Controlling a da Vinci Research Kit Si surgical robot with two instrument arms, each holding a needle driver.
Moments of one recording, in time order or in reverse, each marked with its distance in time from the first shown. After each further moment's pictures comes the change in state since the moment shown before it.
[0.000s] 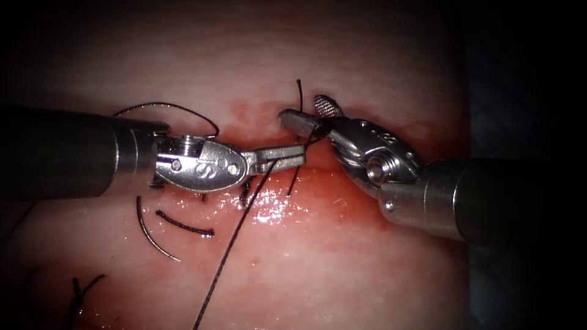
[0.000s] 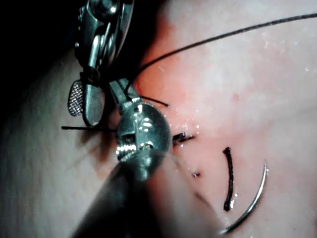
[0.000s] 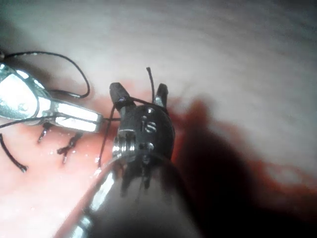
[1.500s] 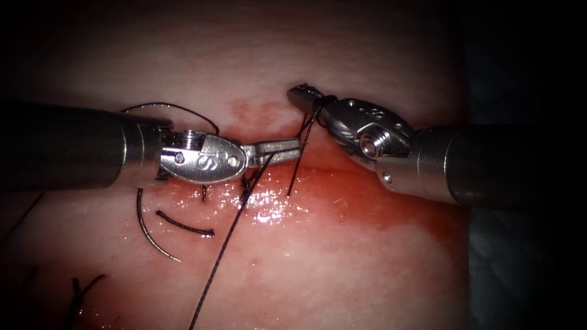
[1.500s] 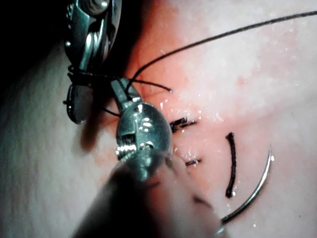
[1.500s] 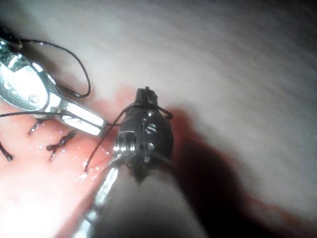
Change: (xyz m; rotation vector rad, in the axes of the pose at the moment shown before) right arm 0.000 -0.002 0.001 0.112 -0.083 -0.170; left arm -0.002 -0.001 0.001 -0.013 0.015 -0.034
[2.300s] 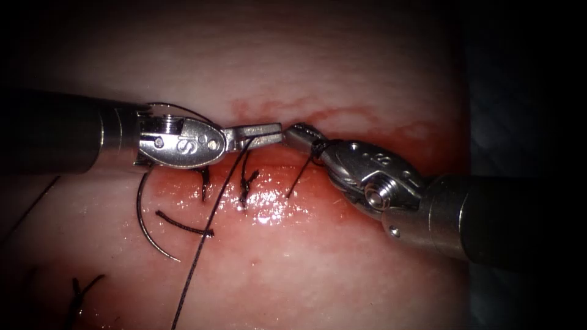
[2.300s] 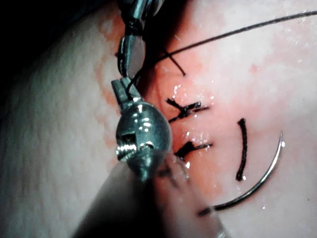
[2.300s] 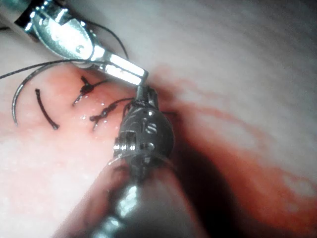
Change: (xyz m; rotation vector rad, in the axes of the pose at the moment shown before) right arm -0.002 -0.004 -0.006 0.002 -0.003 -0.019; left arm 0.000 -0.003 -0.001 0.024 -0.030 -0.028
